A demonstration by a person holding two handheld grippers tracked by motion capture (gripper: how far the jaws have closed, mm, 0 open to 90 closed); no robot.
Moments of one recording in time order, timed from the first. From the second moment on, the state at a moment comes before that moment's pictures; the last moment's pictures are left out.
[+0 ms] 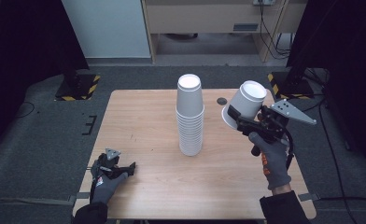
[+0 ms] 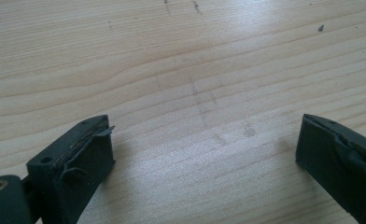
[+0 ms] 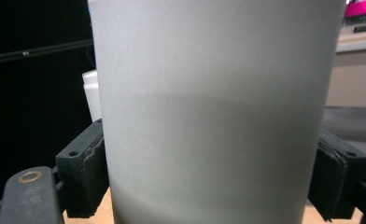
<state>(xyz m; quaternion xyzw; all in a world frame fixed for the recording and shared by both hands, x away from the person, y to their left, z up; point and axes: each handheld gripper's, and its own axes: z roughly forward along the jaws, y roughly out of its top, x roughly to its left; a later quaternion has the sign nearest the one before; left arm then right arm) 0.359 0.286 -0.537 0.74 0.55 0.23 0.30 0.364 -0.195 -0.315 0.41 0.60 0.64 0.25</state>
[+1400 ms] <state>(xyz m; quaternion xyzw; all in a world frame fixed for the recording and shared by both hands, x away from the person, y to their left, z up) 0.345 0.282 -0.516 0.72 0.53 0.25 0.38 0.334 -0.235 -0.419 0.49 0.58 0.63 0.16</state>
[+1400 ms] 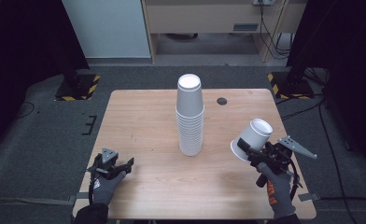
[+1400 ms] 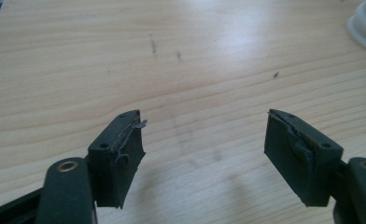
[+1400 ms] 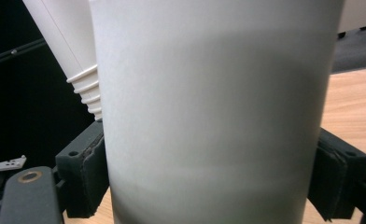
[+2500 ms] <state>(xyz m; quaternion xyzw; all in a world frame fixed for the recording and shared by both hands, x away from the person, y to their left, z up) 0.318 0.197 -0.475 0.73 0.40 0.25 0.49 0.332 -0.234 -0.432 0.52 0.54 0.65 0.12</state>
